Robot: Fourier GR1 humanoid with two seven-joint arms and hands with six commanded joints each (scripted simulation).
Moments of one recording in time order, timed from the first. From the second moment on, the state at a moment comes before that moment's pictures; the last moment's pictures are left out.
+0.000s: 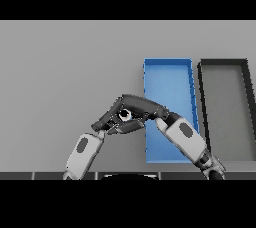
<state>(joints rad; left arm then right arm) -0.21 -0.07 -0.37 -1.56 -0.05 -0.41 0.01 -0.62 -0.19 0.45 -1.80 -0.30 0.43 0.34</state>
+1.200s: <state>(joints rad) -0.19 -0.03 -0.35 -1.59 -0.18 -0.43 0.08 -0.57 -0.05 0.37 -1.85 -0.27 0.44 0.46</state>
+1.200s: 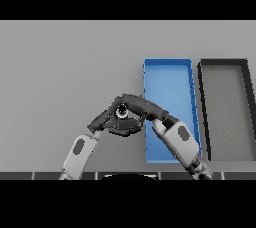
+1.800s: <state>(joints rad) -0.19 -0.03 -0.35 -1.59 -0.18 -0.43 0.11 -1.05 -0.20 0.07 -1.72 -0.57 0.20 0.56</state>
